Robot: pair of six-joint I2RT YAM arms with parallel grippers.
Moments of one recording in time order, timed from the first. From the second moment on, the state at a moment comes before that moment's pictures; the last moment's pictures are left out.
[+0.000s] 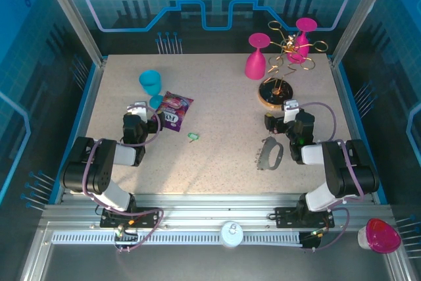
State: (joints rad) left arm -0.03 1.57 0.36 0.86 -0.10 -0.09; right arm 0.05 1.53 0.39 0.78 -0.11 -0.08
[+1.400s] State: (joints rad) left arm -0.22 0.96 0.52 0.04 0.12 -0.46; right arm 0.27 1.02 0.71 -0.64 -0.06 0.38
